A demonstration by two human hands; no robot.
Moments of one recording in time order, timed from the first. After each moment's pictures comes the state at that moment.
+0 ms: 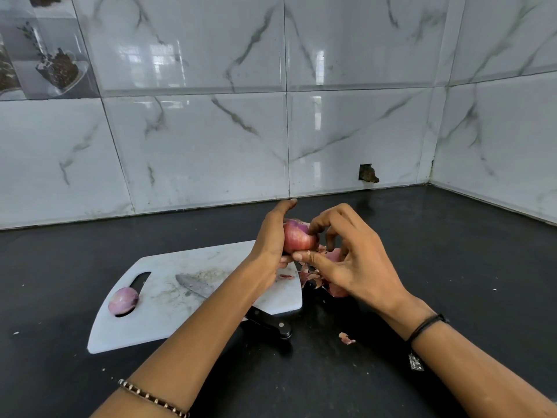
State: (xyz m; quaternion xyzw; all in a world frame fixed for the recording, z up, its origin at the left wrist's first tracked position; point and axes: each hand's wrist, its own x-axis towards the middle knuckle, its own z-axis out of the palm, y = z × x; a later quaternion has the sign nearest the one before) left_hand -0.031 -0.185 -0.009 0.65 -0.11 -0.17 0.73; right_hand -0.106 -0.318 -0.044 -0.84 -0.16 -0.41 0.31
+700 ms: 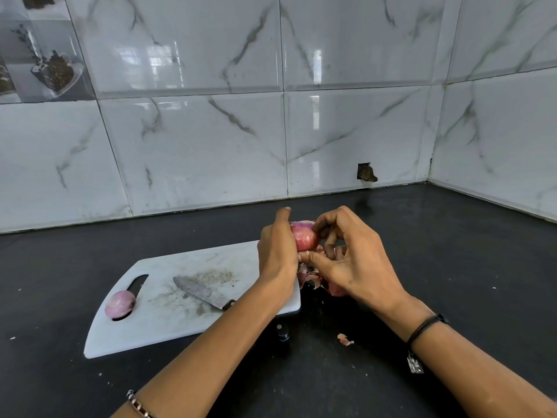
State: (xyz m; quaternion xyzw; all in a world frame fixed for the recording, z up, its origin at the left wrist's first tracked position) left_hand -0.050 -0.203 -0.020 0.65 -0.03 -0.05 0.76; right_hand -0.106 -0.317 -0.045 -0.84 -0.12 -0.40 0.35
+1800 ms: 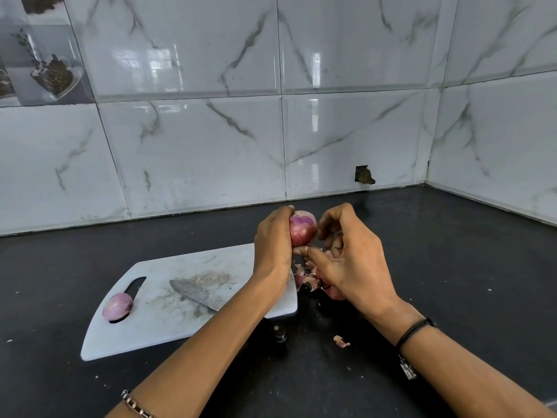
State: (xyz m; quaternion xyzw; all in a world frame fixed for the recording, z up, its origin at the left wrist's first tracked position) left_hand -0.042 -0.203 -0.017 0.64 -0.10 -0.02 0.76; right_hand -0.111 -0.307 -0.043 -0.82 -0.09 -0.45 0.34
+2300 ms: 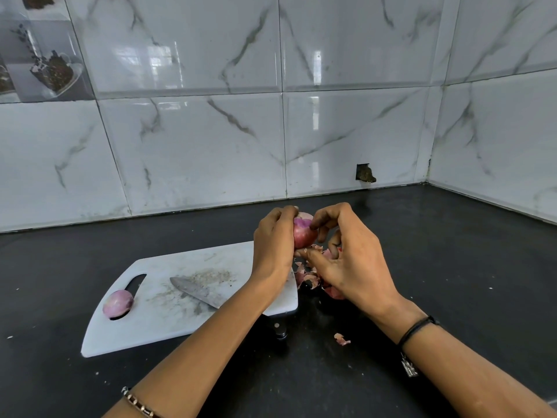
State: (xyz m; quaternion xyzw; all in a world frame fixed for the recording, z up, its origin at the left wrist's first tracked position) left_hand -0.037 -0.201 -0.022 0.68 -0.15 0.02 0.71; right_hand -0.111 -0.308 -0.044 -0.83 -0.12 -0.44 0.32
